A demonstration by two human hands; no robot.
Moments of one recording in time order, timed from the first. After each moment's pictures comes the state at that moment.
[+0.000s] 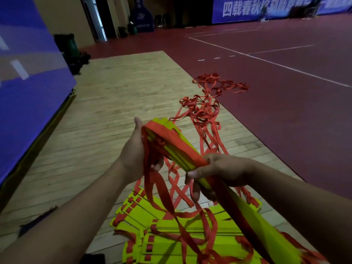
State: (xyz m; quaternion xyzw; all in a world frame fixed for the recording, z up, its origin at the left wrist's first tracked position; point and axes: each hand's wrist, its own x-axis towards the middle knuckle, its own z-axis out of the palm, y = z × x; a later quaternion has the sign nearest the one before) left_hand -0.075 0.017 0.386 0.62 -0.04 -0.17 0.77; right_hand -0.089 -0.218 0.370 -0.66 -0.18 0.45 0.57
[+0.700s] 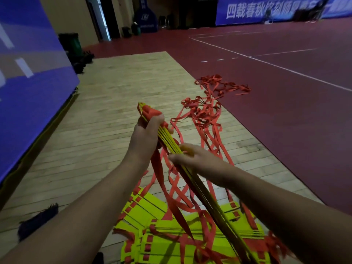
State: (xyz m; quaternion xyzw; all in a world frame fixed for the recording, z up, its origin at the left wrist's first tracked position) left_hand -0.070 -0.011 0.401 0.69 0.01 0.08 0.72; right_hand -0.096 -0.171 0.377 -0.79 -0.16 0.20 0.56
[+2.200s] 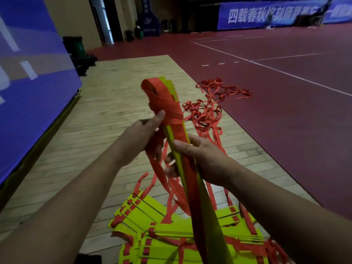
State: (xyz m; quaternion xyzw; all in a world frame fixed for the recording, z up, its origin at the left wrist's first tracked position) left_hand -0.068 0.015 0.428 0.76 -0.13 -0.06 0.63; right_hand -0.101 -0.172 0.399 -0.54 -0.15 0.26 0.78
